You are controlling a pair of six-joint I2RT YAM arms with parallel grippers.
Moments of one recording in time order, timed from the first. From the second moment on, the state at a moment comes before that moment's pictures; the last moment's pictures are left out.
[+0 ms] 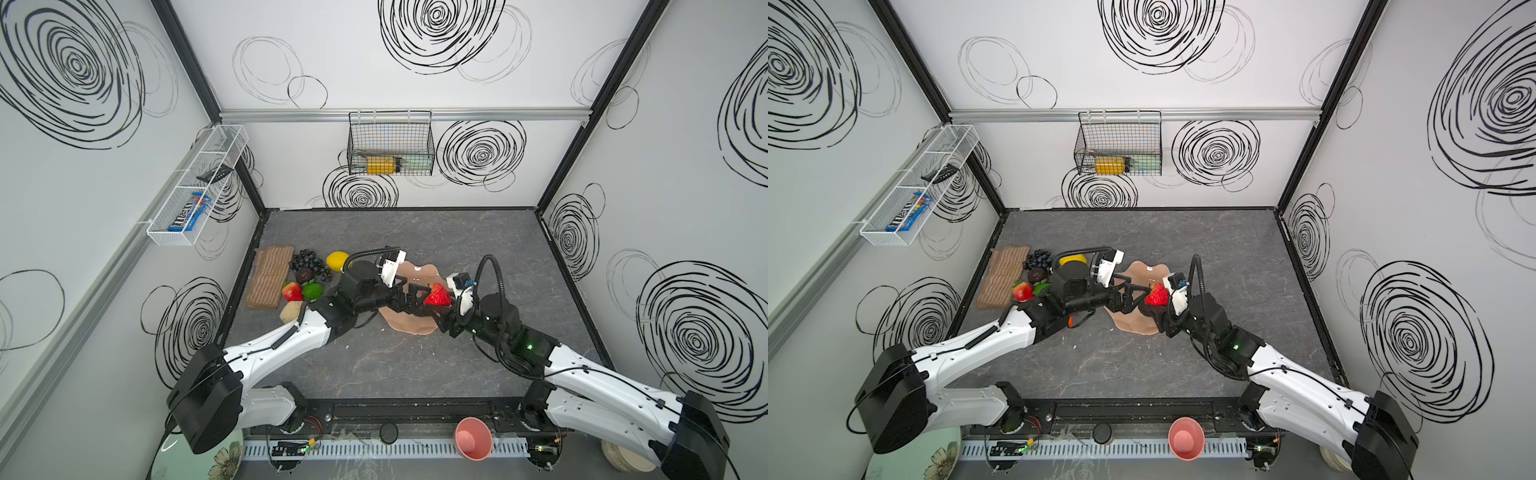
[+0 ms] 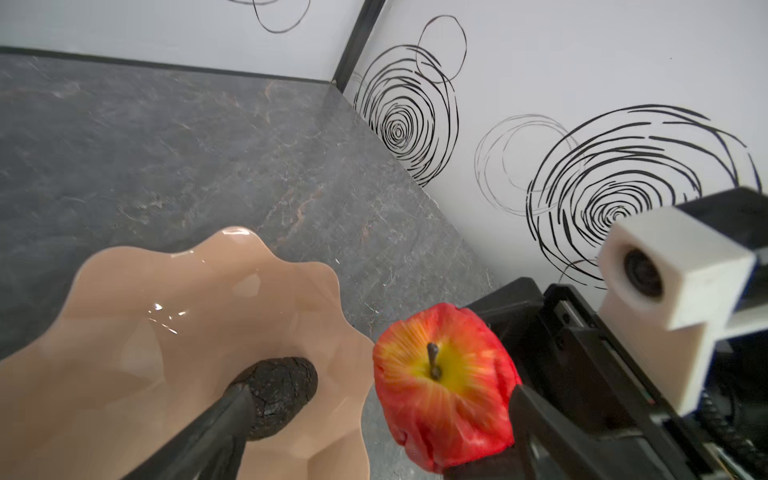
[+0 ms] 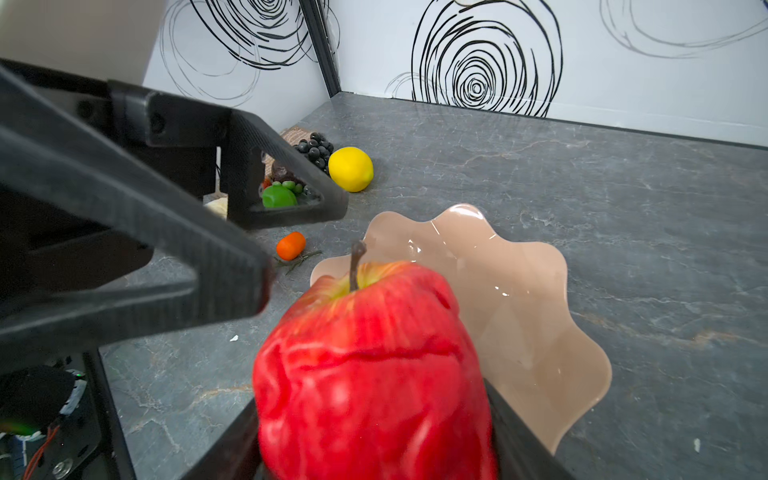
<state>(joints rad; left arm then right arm) -0.71 1.27 0.79 0.12 0.37 -0.48 0.85 0.89 0.49 0.05 0.06 0.25</state>
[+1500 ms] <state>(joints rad) -0.68 1.60 1.08 -0.10 0.22 -0.40 0.93 0.87 0.49 -0.01 0.26 0.31</state>
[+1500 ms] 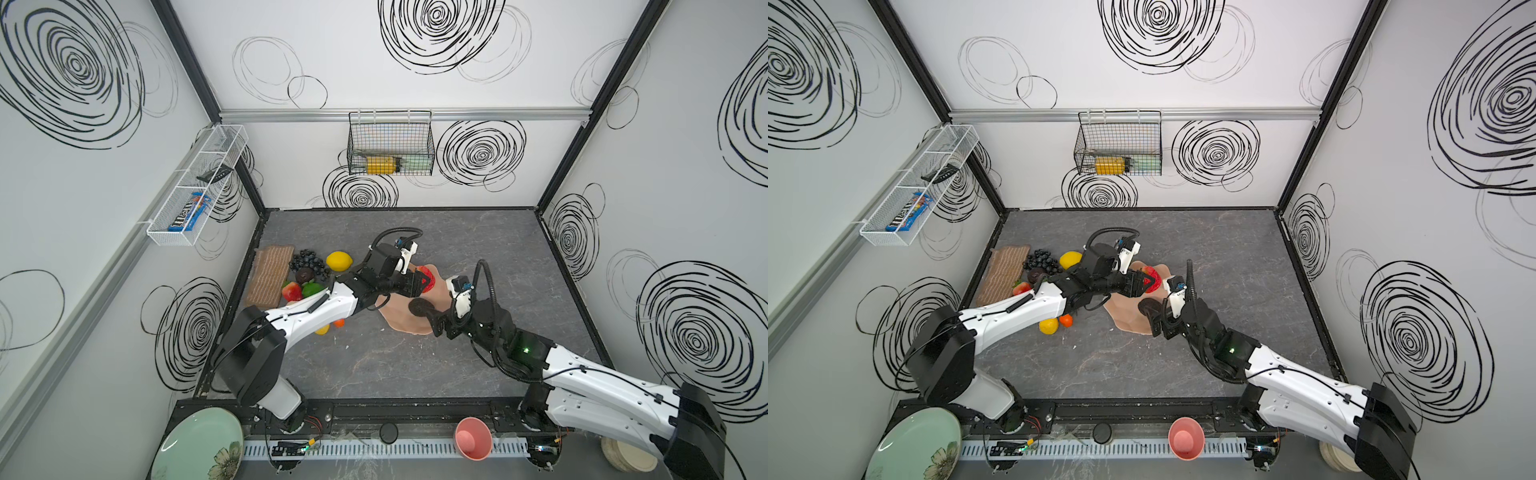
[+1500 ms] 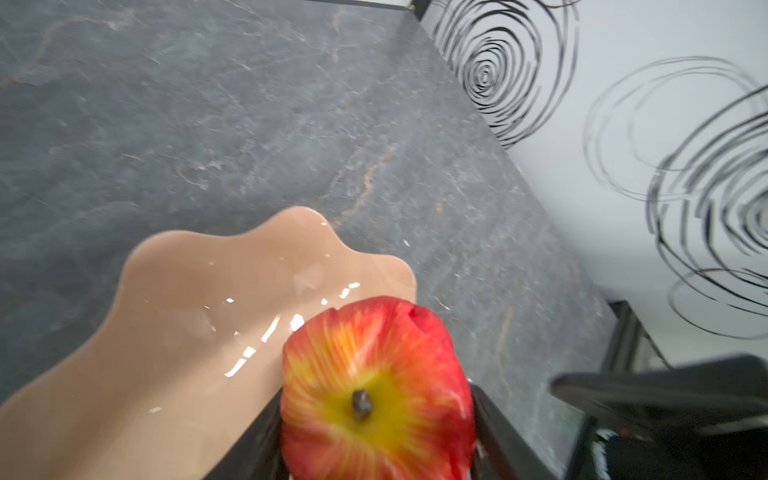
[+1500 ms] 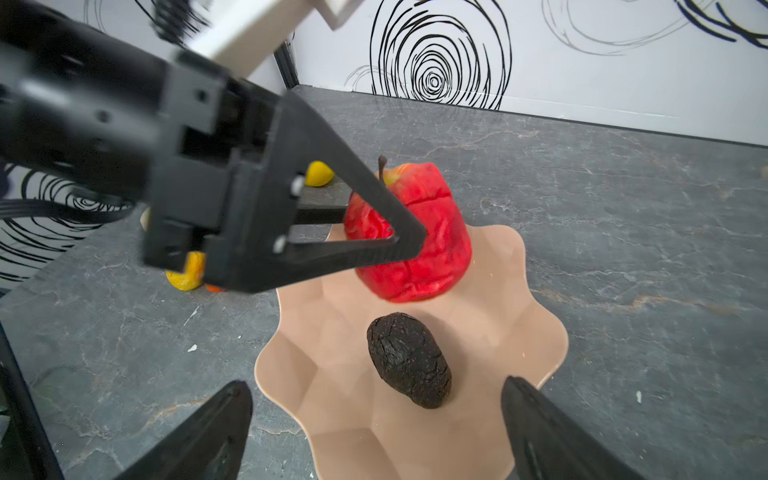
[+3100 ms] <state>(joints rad) -0.73 1.88 1.20 -0.27 -0.03 -0.29 0.93 0.74 0.37 -0.10 0.27 0.40</state>
